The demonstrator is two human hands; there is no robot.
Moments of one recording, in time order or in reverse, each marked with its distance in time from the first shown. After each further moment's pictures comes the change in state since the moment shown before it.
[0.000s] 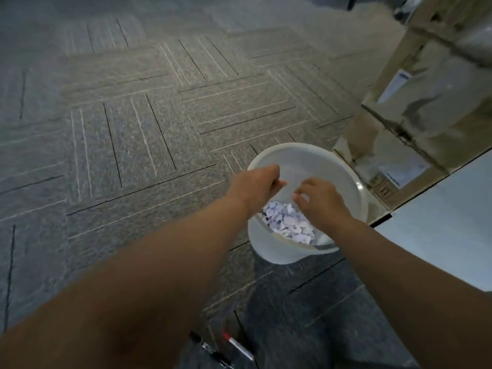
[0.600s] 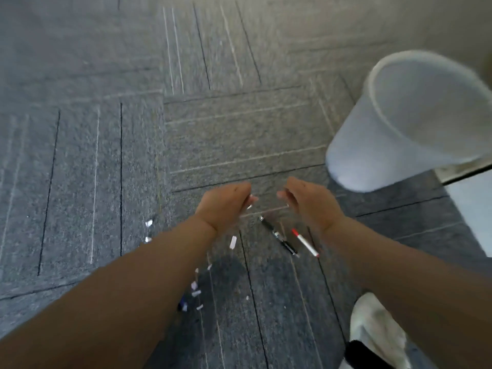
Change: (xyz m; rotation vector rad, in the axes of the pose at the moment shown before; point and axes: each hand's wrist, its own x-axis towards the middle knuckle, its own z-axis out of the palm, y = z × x) left_hand -0.340 -0.107 0.033 0.042 0.055 -0.232; right_hand -0.174 -0.161 0.150 0.144 0.055 -0.640
